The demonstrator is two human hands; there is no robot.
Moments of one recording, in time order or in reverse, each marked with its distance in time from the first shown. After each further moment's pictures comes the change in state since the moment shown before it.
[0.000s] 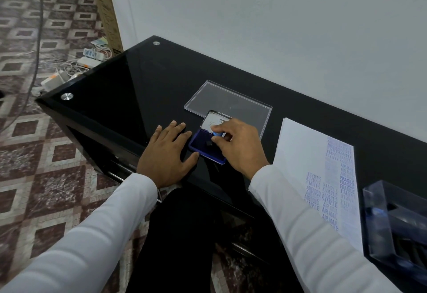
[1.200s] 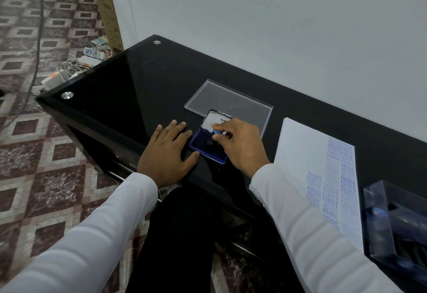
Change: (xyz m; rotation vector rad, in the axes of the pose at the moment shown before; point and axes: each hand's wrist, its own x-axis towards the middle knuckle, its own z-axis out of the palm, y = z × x) left_hand 0.001 -0.001 0.001 0.011 -0.011 -0.001; right_hand 0.003 -0.001 -0.001 -0.002 -0.030 0.032
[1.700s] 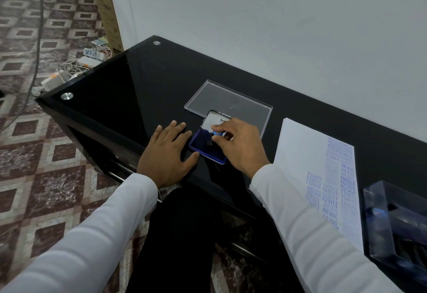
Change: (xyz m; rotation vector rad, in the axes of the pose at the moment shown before) left_hand 0.000 0.001 -0.001 -0.008 0.003 -0.003; right_hand -0.001 0.002 0.000 0.012 0.025 -0.032
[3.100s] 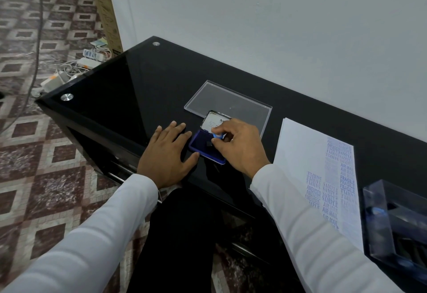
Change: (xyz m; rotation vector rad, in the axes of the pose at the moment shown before) left_hand 0.002 -0.002 0.003 0.022 -0.017 -0.005; right_hand -0.001 0.000 -0.001 0.025 0.000 0.010
